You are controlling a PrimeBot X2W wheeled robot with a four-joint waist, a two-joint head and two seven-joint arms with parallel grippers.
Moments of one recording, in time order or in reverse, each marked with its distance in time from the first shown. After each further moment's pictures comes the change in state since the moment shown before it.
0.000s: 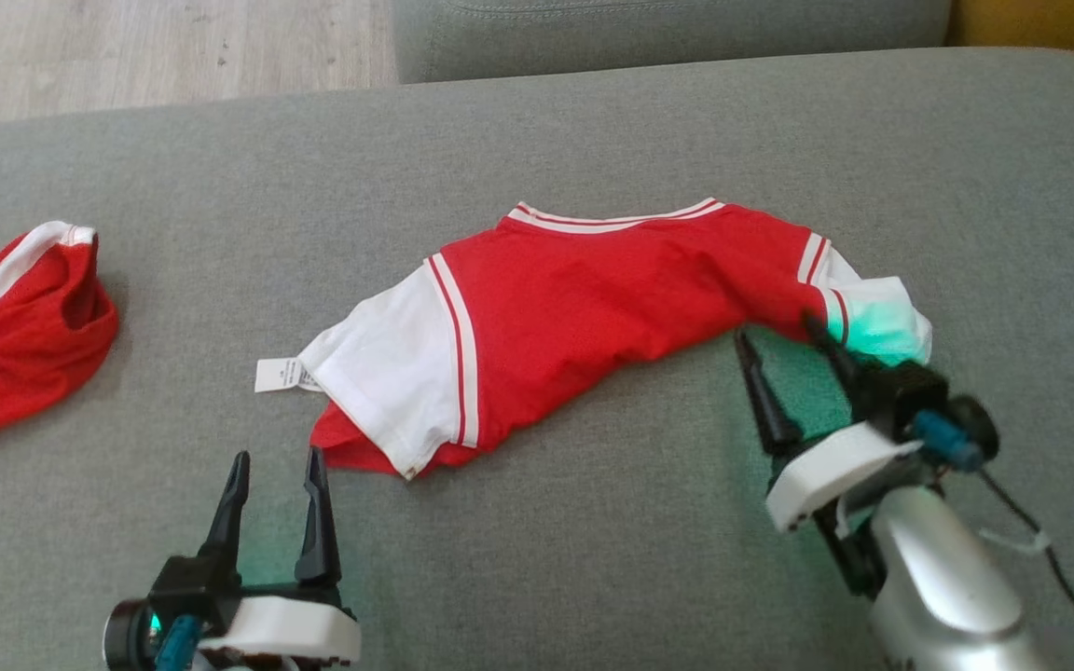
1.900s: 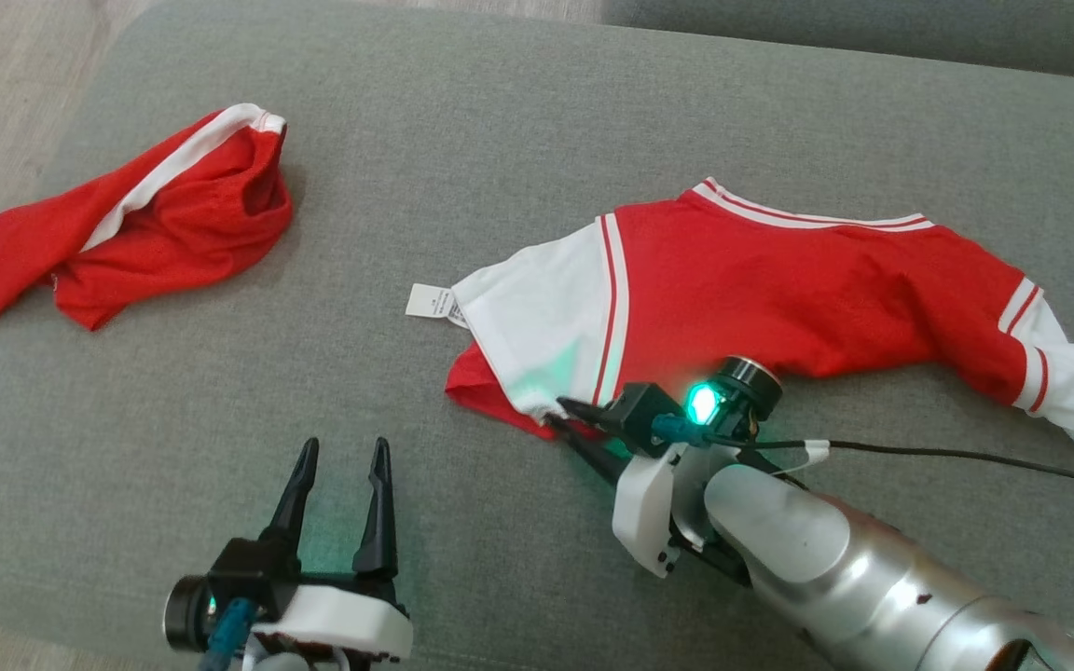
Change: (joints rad) left arm -0.040 0.000 -0.131 0.024 -0.047 0.003 0.000; right arm -0.362 0.023 0.905 0.319 0.295 0.000 0.065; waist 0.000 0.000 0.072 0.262
